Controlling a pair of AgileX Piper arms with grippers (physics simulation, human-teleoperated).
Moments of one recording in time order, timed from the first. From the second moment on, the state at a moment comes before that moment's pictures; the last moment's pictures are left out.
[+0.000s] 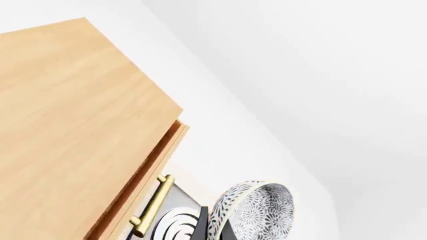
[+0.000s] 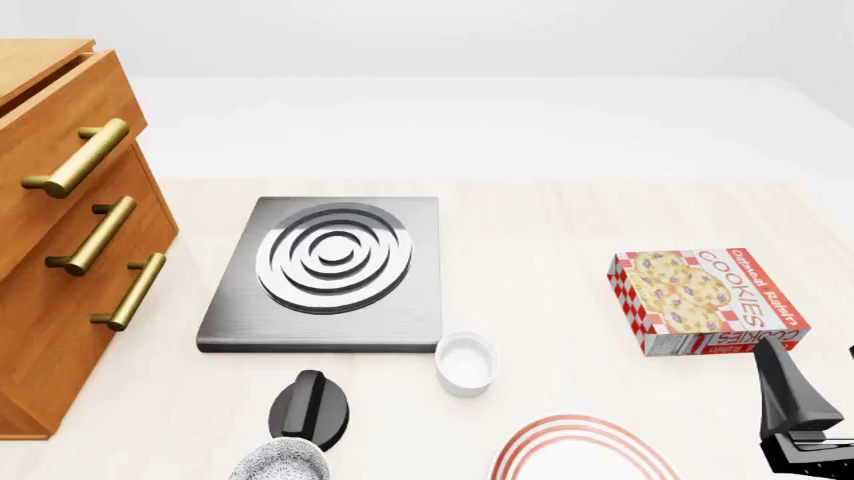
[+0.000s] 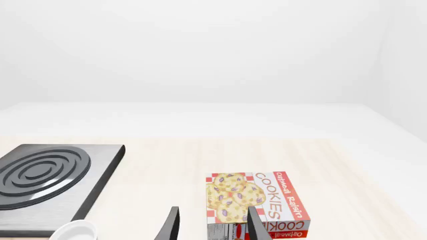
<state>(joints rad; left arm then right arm) 0.17 0.97 -1.36 0.69 -0.73 0.00 0.00 0.00 0.00 -0.01</state>
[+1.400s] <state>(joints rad) -0.31 0.93 -1.25 0.67 -0.90 0.00 0.00 0.00 0.00 -0.01</state>
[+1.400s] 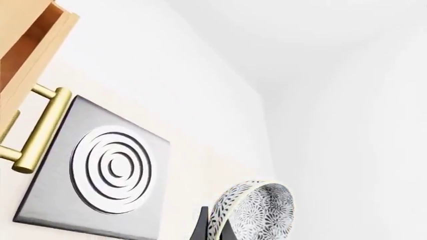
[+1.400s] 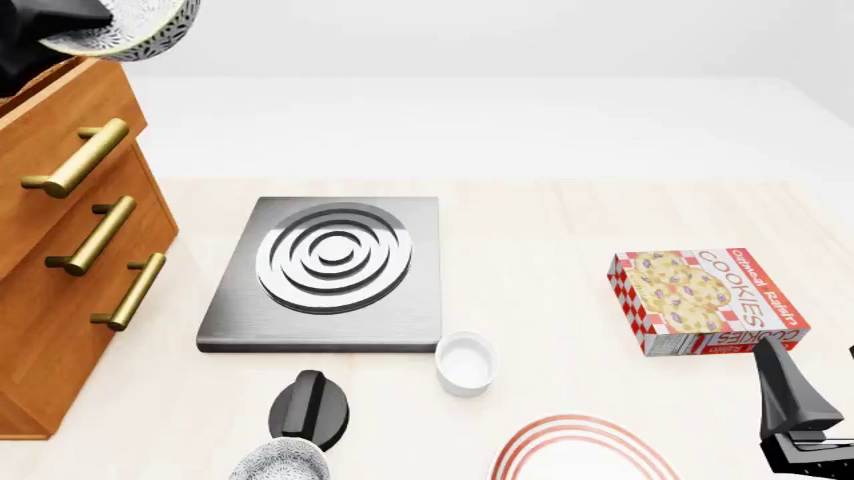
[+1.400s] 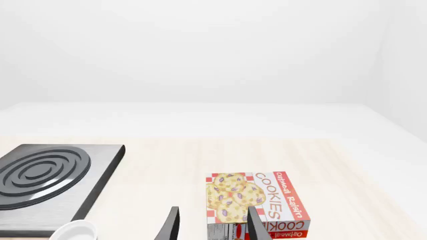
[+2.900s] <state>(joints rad) -0.56 0.95 -1.01 0.59 -0.97 0.00 0.00 0.00 0.00 -0.01</state>
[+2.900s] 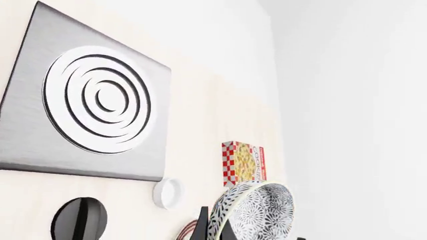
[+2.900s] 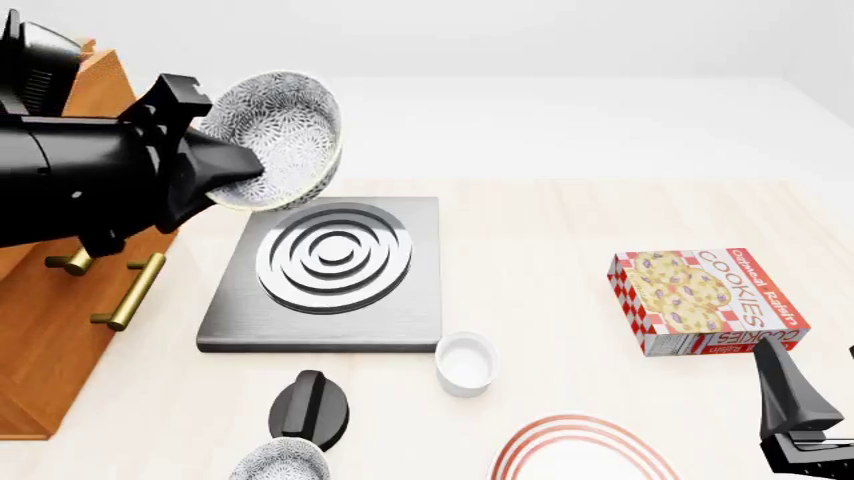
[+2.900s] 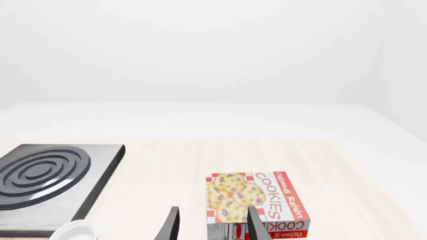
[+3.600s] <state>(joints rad) -0.66 1.01 -0.88 0.51 -0.97 0.00 0.00 0.00 0.00 -0.01</state>
